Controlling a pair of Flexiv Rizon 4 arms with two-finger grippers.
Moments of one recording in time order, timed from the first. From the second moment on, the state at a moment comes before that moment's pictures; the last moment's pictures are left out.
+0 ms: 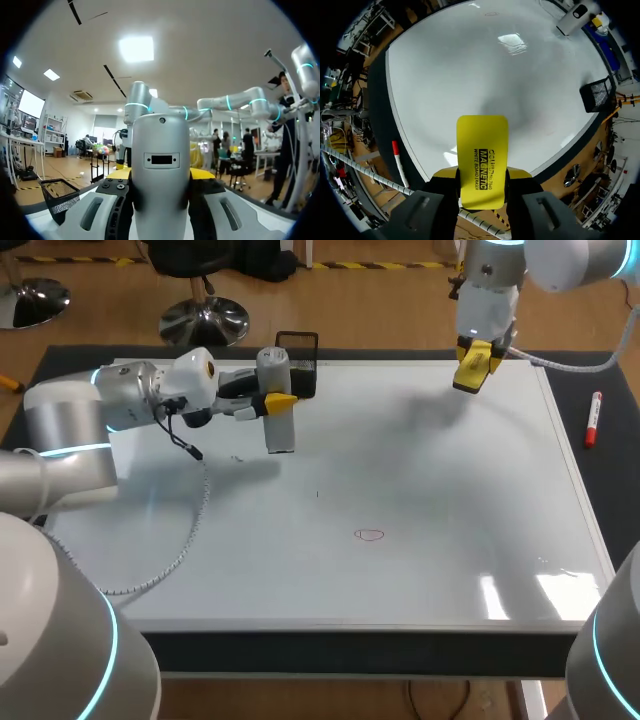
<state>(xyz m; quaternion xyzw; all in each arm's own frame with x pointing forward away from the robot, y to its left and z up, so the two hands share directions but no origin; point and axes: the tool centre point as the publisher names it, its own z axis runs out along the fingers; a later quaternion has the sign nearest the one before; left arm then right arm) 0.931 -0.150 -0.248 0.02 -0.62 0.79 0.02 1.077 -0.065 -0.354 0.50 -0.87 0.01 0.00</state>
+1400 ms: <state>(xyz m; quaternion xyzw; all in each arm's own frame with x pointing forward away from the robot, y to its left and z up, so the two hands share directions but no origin) 0.931 -0.150 -0.248 0.02 -0.62 0.79 0.02 0.868 0.114 -0.334 0.62 -0.78 -0.01 -0.01</state>
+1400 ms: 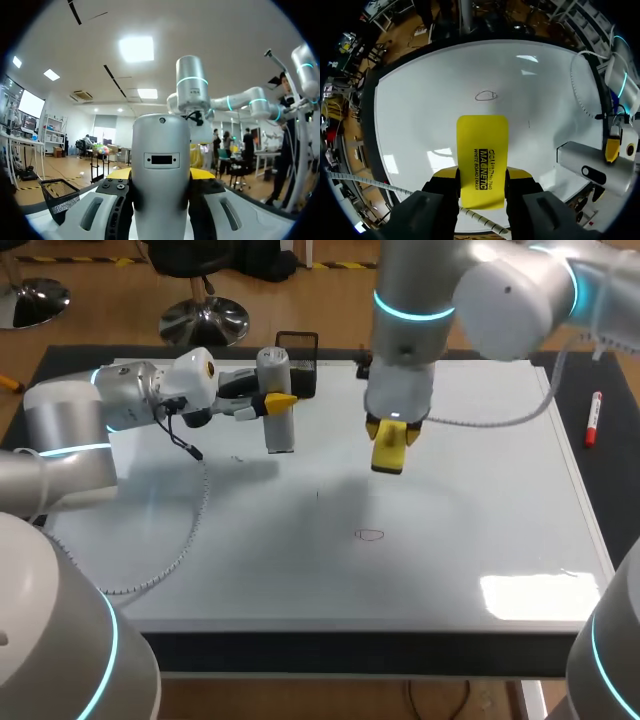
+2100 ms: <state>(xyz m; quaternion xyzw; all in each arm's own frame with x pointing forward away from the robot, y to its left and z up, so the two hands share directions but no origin) 0.931 -0.150 -0.248 0.02 -0.62 0.79 0.02 0.819 0.158 -0.367 0.66 -0.75 -0.01 0.00</state>
